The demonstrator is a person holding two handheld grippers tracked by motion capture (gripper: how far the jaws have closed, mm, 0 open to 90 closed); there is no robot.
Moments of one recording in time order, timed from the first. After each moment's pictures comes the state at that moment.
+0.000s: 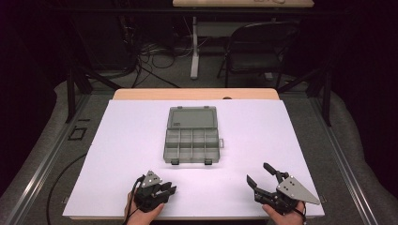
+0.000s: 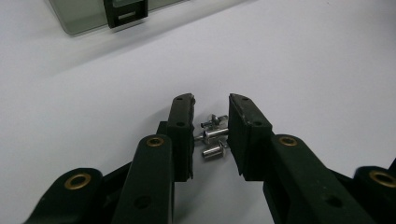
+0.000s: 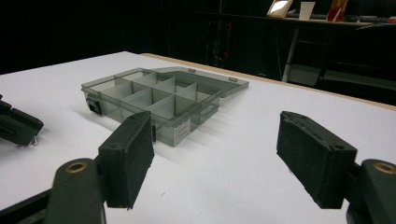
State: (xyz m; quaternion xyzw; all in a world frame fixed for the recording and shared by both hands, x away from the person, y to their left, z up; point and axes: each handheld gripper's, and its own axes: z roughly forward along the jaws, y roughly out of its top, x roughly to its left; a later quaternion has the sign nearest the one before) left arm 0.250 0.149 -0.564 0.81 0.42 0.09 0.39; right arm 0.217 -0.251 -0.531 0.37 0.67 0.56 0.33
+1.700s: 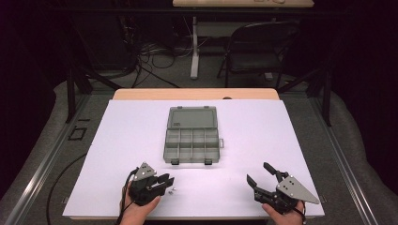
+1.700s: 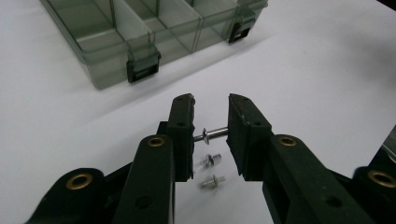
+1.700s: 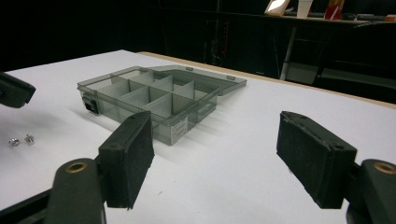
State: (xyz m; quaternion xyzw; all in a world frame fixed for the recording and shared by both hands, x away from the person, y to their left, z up) left arm 0.258 0.155 -0.525 0.80 0.41 0.09 0.43; right arm 0.219 -0.251 -0.532 0.37 0.67 0.55 0.33
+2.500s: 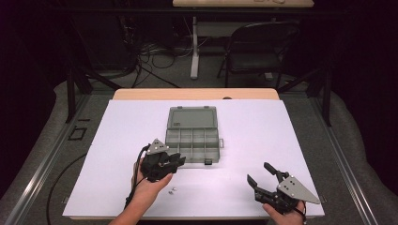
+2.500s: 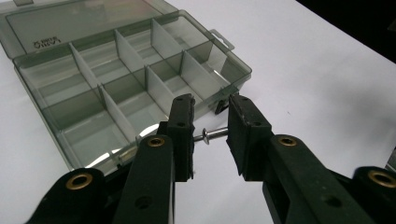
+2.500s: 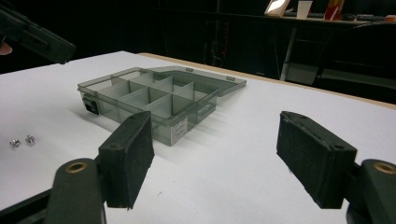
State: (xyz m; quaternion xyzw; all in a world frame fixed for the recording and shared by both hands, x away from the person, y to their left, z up) left arm 0.302 0.120 -0.477 0.80 0.40 0.10 0.44; right arm 0.219 -0.252 -0.532 0.37 0.67 0.56 0.33
